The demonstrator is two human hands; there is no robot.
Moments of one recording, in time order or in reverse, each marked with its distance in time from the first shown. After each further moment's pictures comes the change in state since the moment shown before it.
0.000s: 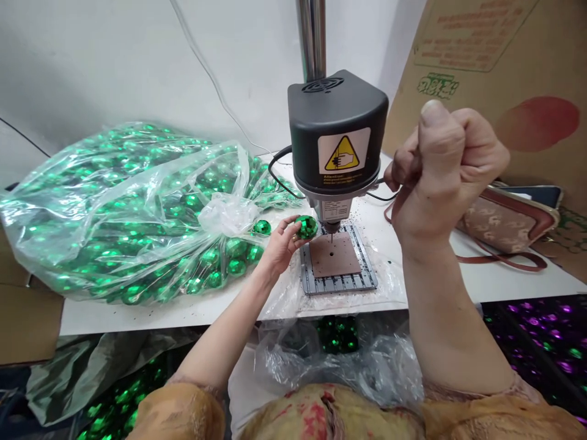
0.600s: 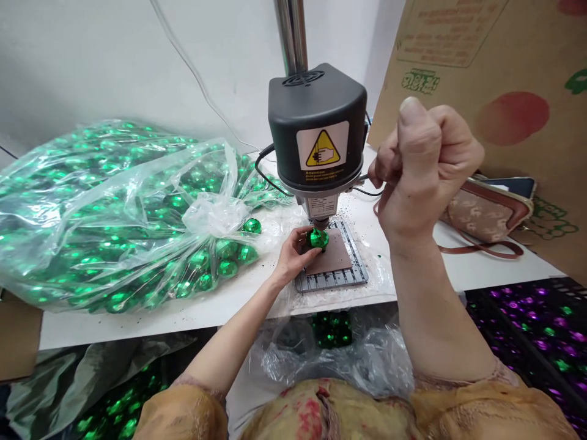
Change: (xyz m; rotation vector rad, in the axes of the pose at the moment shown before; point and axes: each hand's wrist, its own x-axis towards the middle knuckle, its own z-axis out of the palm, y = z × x) left_hand -0.008 -0.059 0.010 0.251 -0.192 0.293; right_hand -0.003 -0.001 -0.003 -0.014 -0.048 -0.042
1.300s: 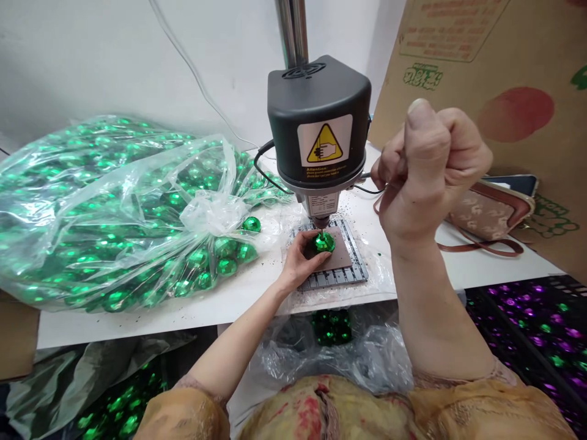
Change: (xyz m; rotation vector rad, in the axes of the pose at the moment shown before) left_hand -0.017 0.004 0.019 0.097 0.009 0.034; right_hand -0.005 0.002 -0.001 0.002 0.048 -0.022
